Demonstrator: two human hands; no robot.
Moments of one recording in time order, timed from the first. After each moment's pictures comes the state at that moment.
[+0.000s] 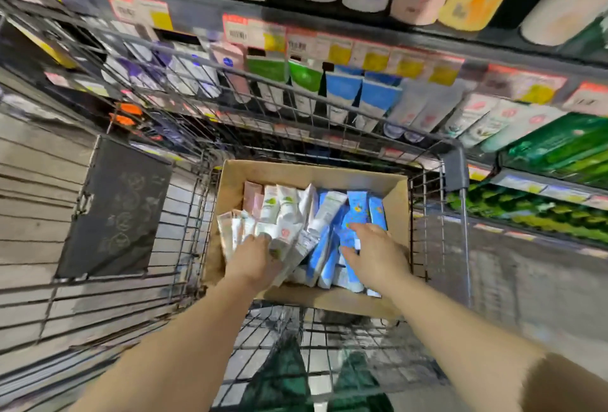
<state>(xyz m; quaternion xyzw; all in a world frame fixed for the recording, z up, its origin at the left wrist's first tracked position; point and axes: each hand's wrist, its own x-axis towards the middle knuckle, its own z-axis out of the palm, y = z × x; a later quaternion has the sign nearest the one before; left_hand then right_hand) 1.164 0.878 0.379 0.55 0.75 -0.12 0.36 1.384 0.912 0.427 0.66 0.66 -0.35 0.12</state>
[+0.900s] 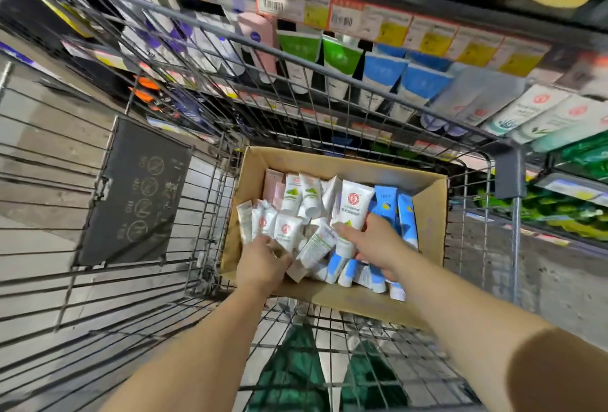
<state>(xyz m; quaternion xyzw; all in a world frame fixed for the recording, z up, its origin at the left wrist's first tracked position) 1.147 0.860 0.355 0.34 0.83 0.07 0.43 1.338 0.941 0.399 0.66 0.37 -0.66 -0.05</state>
